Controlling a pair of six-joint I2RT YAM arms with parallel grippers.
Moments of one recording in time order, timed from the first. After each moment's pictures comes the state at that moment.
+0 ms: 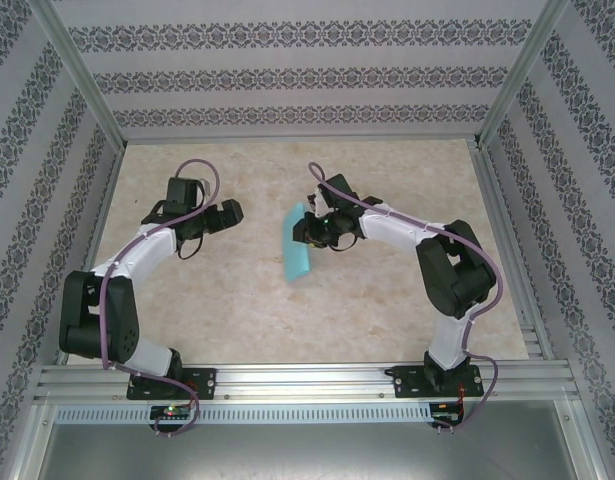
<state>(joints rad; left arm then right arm) -0.14 1.49 0.94 -0.31 0.25 -0.49 0.56 1.87 1.25 -0.33 -0.56 0.67</state>
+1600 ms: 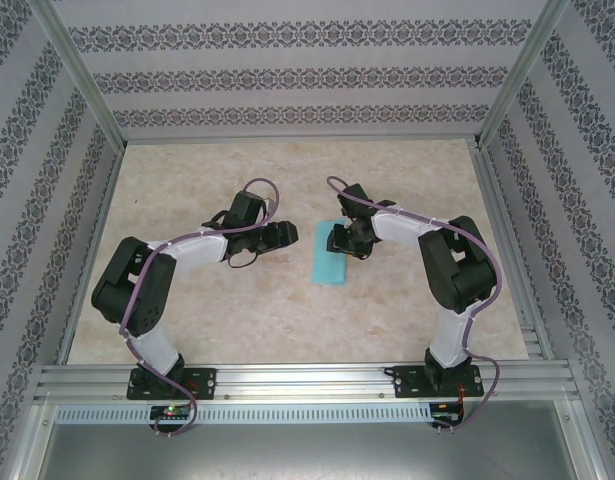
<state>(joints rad) -0.47 1.73 0.96 -0.07 0.38 -0.72 0.46 1.88 1.17 -0.54 -0.19 0.56</state>
